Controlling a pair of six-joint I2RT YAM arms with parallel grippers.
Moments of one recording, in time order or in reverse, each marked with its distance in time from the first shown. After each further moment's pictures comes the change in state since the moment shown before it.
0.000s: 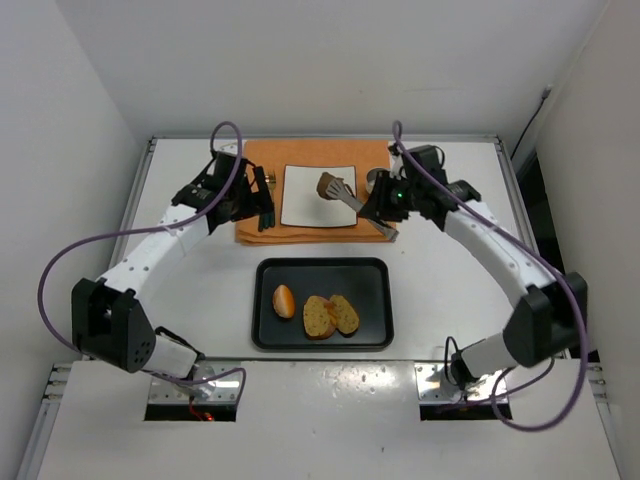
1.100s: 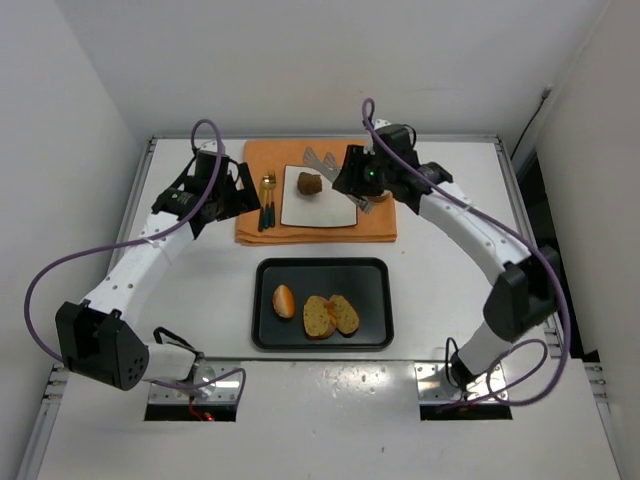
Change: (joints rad) left arm 0.062 -0.105 -0.004 -0.046 0.002 0.028; right arm 0.110 0.252 0.240 0.146 0.160 -0.012
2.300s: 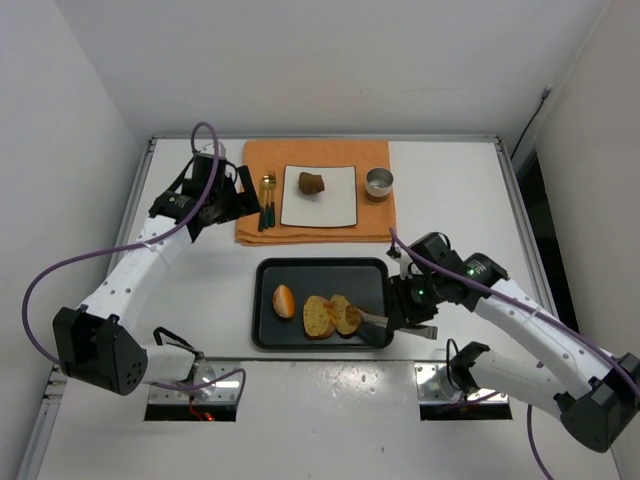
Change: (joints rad) left arm 0.007 -0.023 -0.023 -0.001 0.057 0.005; right arm 0.139 -0.705 -0.673 -0.567 -0.217 -0.090
